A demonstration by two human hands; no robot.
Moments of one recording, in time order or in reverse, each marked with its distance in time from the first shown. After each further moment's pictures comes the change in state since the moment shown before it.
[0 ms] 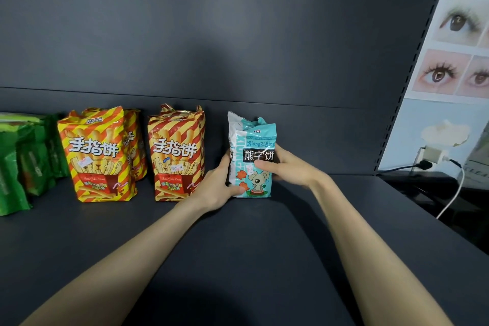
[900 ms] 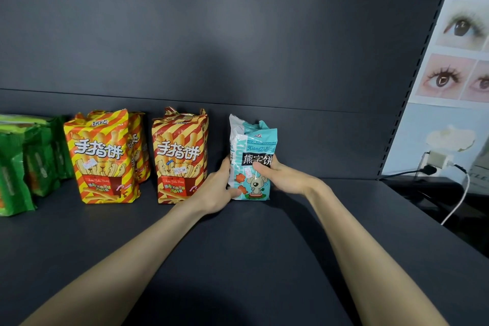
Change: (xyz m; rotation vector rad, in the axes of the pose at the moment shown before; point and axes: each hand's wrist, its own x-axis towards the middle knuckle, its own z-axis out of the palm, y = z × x) left_hand -0.001 -0.001 -0.007 0.034 -0.030 -0.026; right_hand 0.013 0.008 0.014 0.036 -0.088 0.081
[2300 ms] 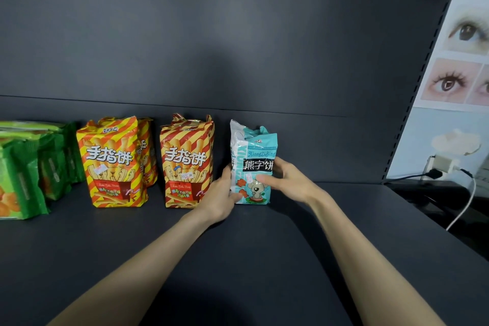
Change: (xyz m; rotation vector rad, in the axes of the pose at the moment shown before) left_hand -0.008 0.001 0.004 0.032 0.121 -0.033; right_hand -0.006 0.003 0.002 0.041 0.198 -0.122
